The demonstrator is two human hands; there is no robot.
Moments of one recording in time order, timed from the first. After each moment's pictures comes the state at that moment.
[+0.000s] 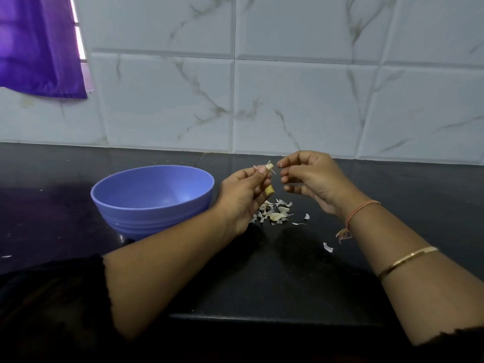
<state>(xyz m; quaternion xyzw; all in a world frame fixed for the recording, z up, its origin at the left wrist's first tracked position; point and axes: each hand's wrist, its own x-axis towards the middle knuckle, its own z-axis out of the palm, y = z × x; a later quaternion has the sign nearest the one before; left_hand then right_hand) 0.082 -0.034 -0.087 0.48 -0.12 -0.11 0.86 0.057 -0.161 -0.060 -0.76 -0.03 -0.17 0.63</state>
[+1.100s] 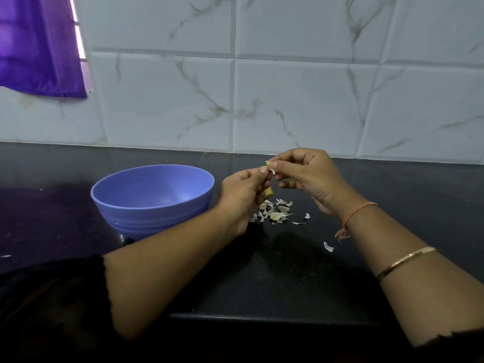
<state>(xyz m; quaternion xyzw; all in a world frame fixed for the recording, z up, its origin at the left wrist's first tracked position) 0.083 -0.035 -0.089 0.53 -0.13 -0.08 0.83 0.058 -0.157 -0.062 -0.77 -0.10 -0.20 0.60</state>
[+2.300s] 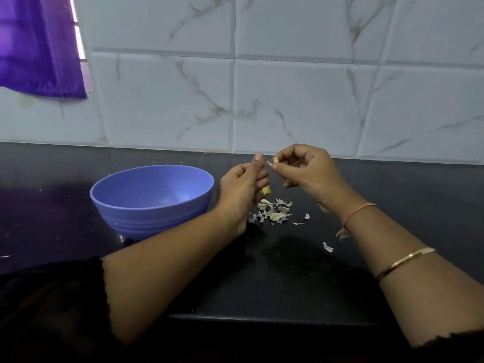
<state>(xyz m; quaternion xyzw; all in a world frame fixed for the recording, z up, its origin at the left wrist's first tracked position) 0.080 -0.037 -0.085 0.52 -0.12 -0.04 0.84 0.059 -0.159 -0.062 -0.79 -0.12 -0.26 0.54</state>
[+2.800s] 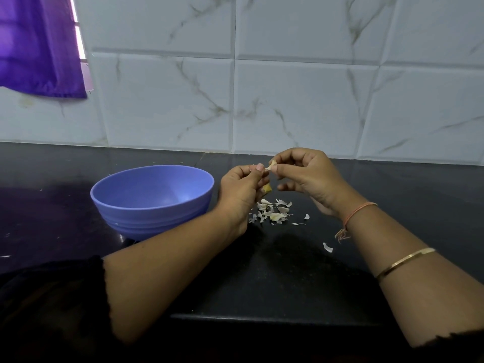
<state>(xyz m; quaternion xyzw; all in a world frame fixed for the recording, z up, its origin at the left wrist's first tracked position) 0.084 -0.037 -0.088 0.53 -0.13 -0.02 0.84 0.057 -0.158 -0.062 -0.76 -0.12 -0.19 0.61</state>
